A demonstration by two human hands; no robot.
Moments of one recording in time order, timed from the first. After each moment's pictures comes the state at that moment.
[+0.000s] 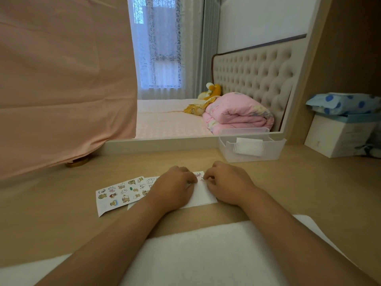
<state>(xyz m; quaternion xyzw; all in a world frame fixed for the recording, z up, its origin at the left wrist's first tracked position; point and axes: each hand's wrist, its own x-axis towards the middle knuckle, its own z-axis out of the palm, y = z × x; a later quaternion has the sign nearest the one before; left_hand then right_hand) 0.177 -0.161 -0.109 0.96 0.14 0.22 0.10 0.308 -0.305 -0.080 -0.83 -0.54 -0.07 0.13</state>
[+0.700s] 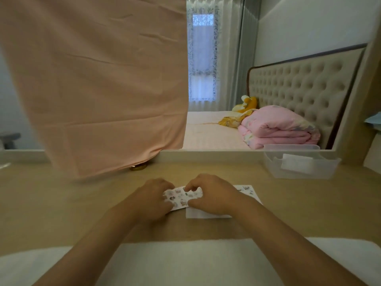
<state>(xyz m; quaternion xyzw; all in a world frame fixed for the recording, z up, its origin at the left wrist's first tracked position) 0.004 -0.113 -0.051 0.93 0.34 0.07 0.12 0.182 -0.227 -0.046 -0.73 -0.66 0.05 0.19</state>
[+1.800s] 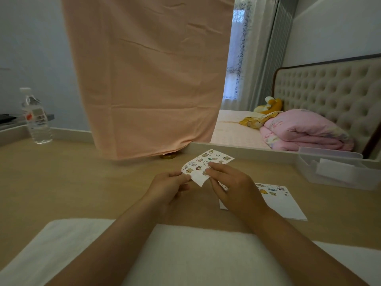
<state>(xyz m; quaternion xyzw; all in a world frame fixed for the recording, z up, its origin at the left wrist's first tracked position) -0.036 -0.118 -0.061 0.53 0.43 0.34 0.65 0.148 -0.201 -0.089 -0.54 -0.70 -0.26 0.40</state>
